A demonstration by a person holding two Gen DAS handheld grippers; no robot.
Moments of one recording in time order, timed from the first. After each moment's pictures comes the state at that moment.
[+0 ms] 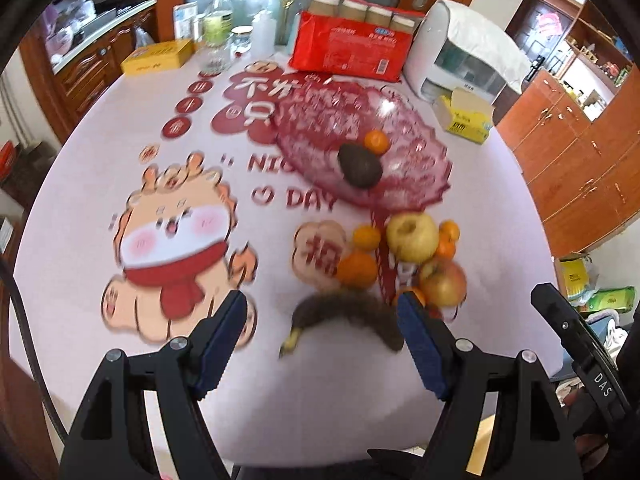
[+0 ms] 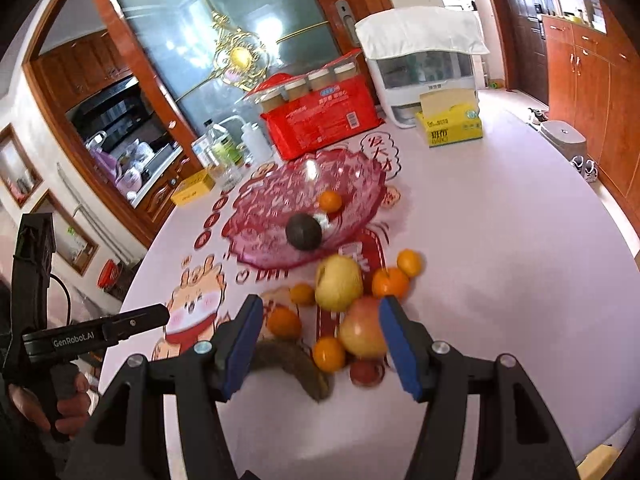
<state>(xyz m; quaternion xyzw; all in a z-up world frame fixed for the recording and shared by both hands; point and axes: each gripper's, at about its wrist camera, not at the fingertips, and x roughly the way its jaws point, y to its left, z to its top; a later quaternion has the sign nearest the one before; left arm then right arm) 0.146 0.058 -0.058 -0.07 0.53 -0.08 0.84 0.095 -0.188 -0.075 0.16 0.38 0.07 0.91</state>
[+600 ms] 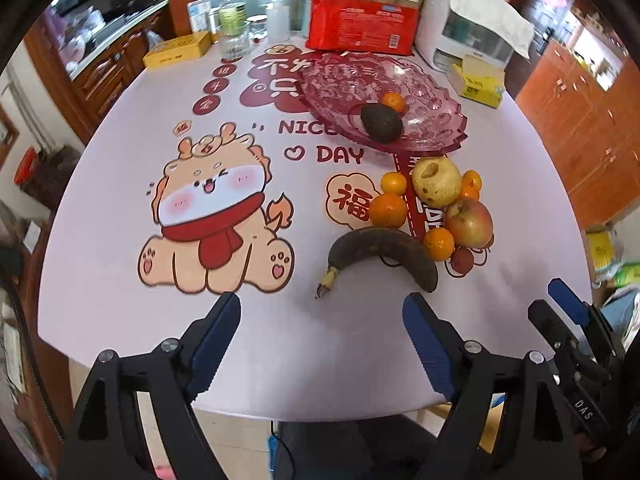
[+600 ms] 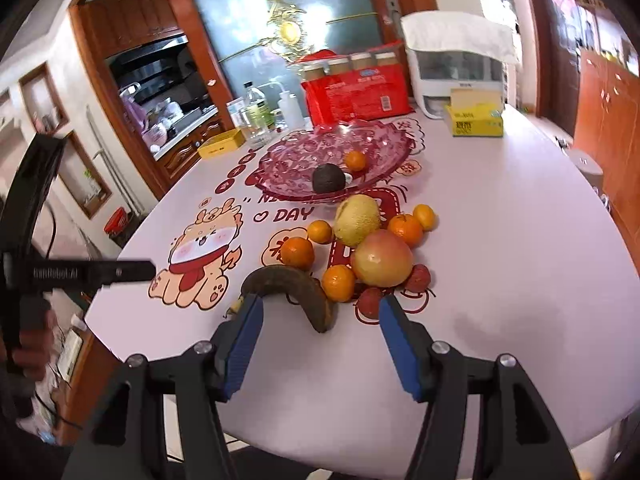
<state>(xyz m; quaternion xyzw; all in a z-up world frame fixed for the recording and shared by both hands) 0.102 0.064 -0.062 0.00 0.55 -0.05 0.84 0.028 -0.160 -0.106 0.07 0.37 0.11 0.92</state>
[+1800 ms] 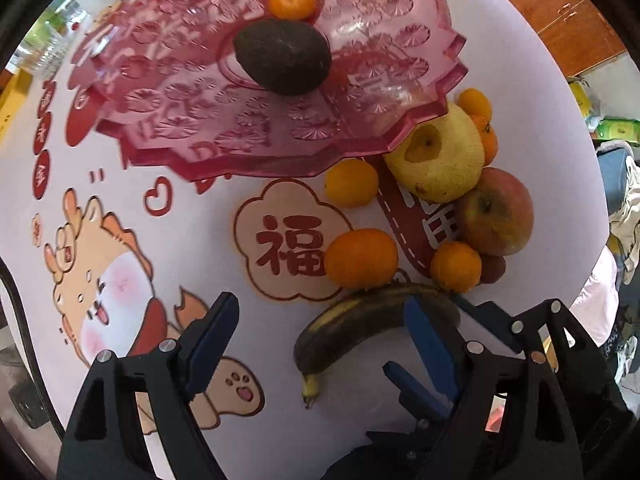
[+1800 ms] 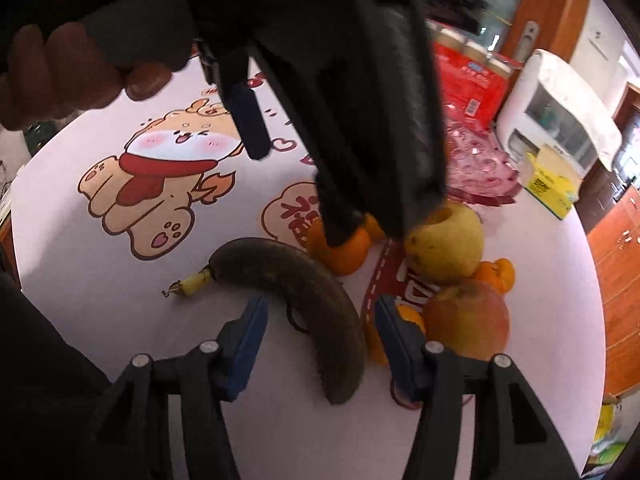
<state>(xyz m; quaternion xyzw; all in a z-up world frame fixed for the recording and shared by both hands) 0.271 -0.022 -0.167 0.15 0.70 -0.21 0.67 0.122 -0.046 -0.184 -0.18 0.43 0.13 0.87</state>
